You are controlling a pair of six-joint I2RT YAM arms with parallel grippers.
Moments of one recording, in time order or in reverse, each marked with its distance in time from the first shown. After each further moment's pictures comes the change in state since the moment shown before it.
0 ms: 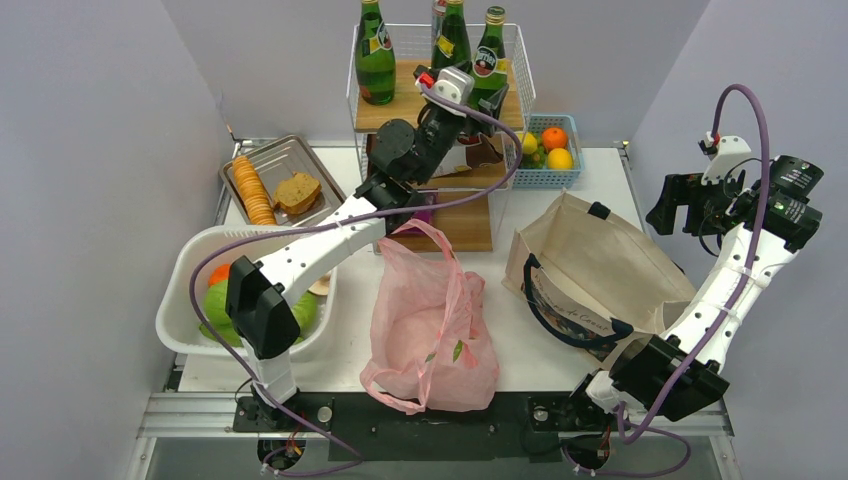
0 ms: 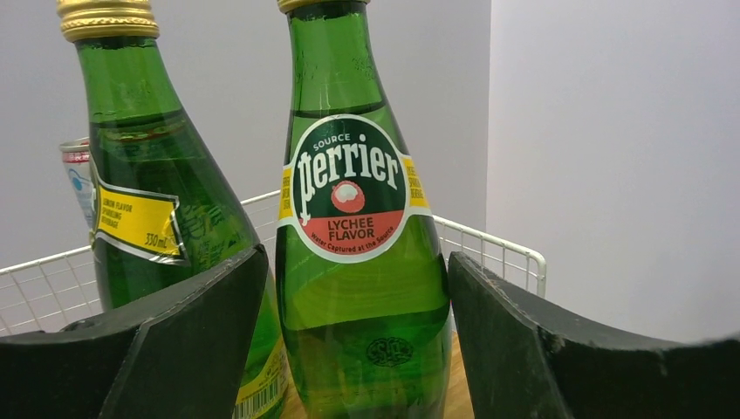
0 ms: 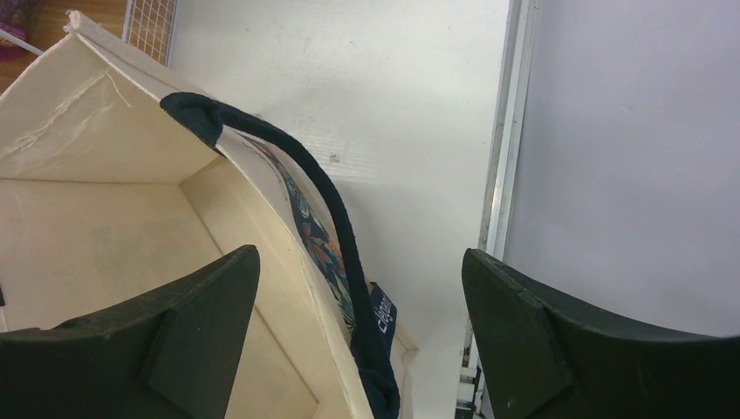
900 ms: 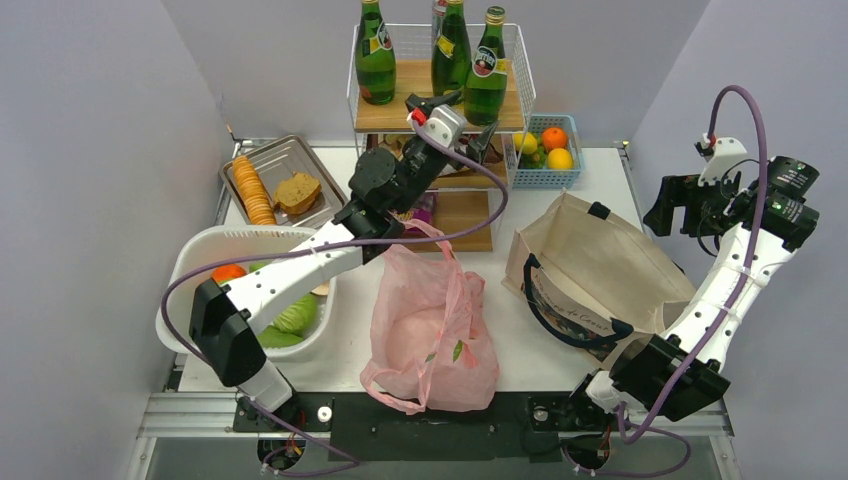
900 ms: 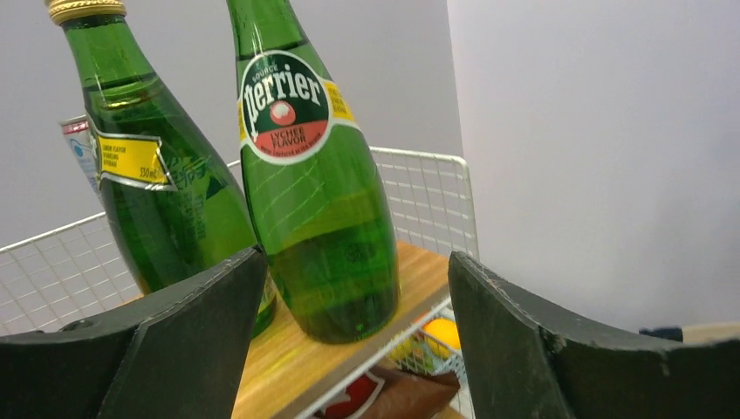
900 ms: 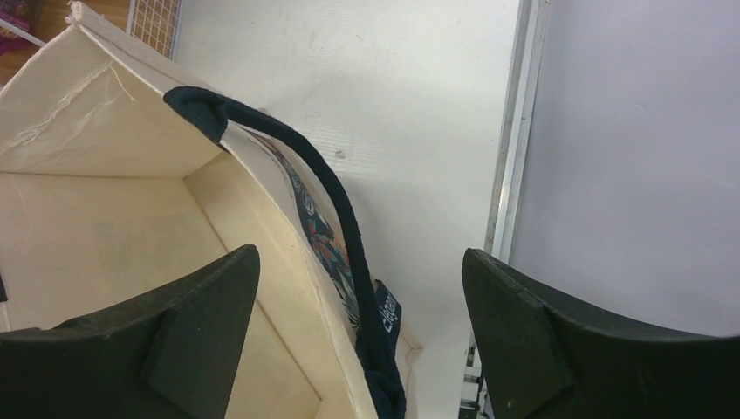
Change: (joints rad) left arm -0.036 -0.194 -0.261 0.009 0.041 0.082; right arm 0.013 0.000 -0.012 -0.004 0.000 -0.003
